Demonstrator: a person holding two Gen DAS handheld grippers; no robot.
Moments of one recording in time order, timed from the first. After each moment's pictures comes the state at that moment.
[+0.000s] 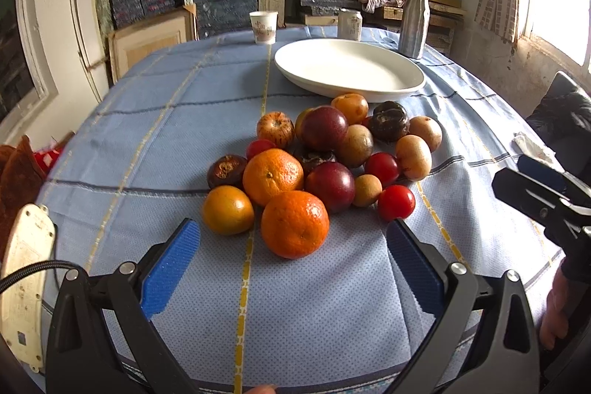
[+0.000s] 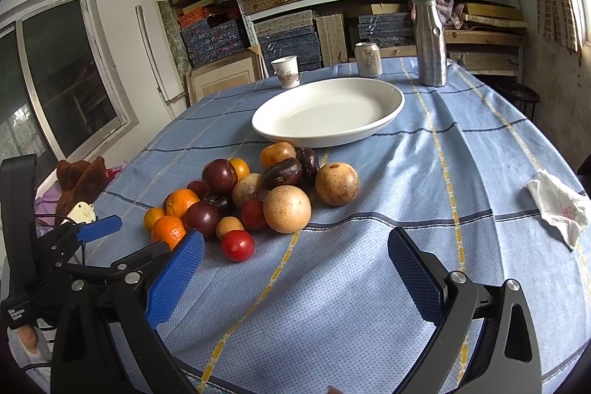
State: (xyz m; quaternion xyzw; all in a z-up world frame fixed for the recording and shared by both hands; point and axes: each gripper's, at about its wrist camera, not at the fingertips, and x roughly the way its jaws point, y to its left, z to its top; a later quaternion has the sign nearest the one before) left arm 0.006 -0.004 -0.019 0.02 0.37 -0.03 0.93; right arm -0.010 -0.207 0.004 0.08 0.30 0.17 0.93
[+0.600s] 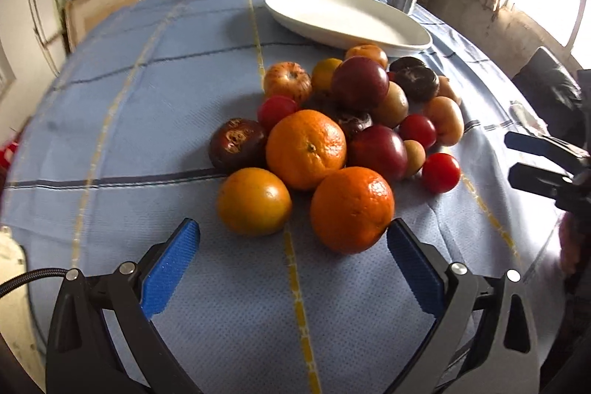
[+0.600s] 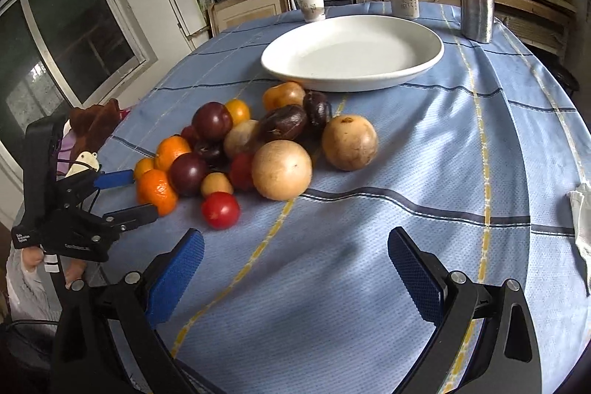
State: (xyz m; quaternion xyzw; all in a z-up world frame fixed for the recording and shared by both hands) left arm 0.040 0.041 -0.040 0.02 0.48 -0.11 0.87; right arm 0.022 -0.192 -0.012 0.04 0.42 0.24 0.87
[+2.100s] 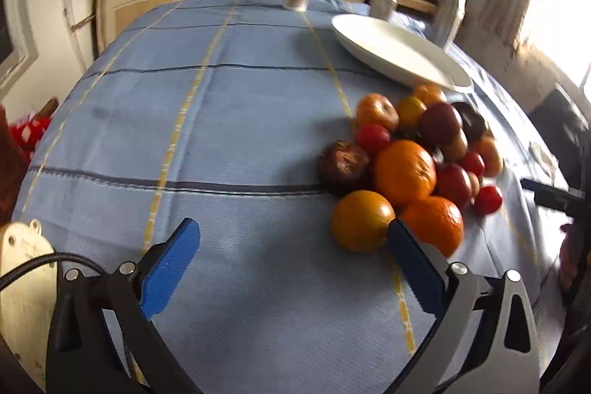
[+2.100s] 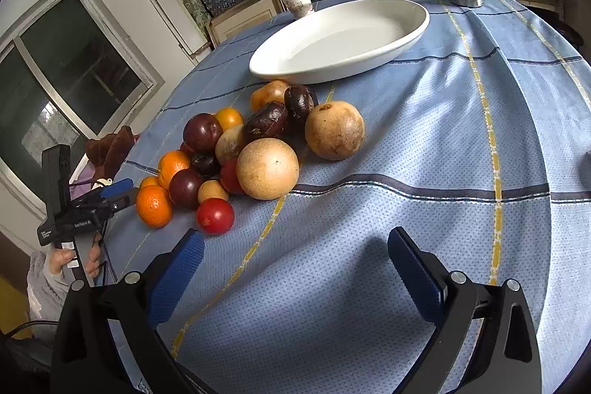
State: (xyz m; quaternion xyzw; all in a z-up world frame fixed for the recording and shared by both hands) left arm 0.052 0.096 -0.035 0.01 0.44 -0.06 0.90; right arm 0.048 -0.230 -0.030 0.11 0.44 0.26 0.86
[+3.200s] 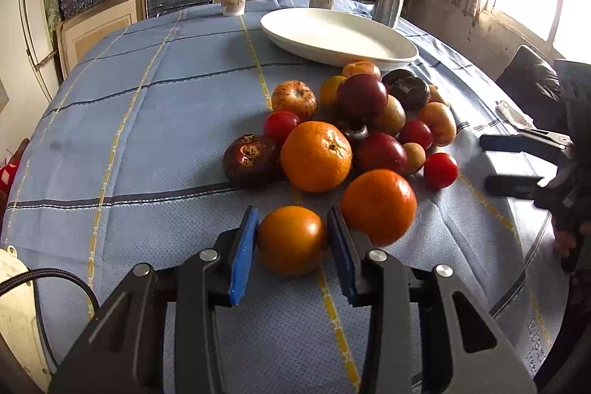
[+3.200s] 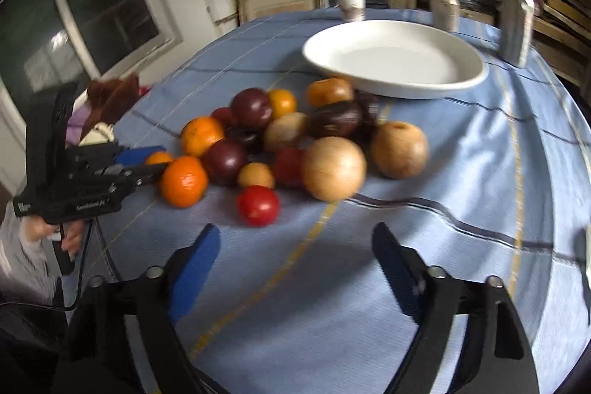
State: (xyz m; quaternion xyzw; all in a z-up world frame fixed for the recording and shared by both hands) left arm 0.041 0.055 -0.032 0.04 0.42 -0.13 0.90; right arm 0.034 -0.166 -0.018 -0.03 0.42 0.29 0.86
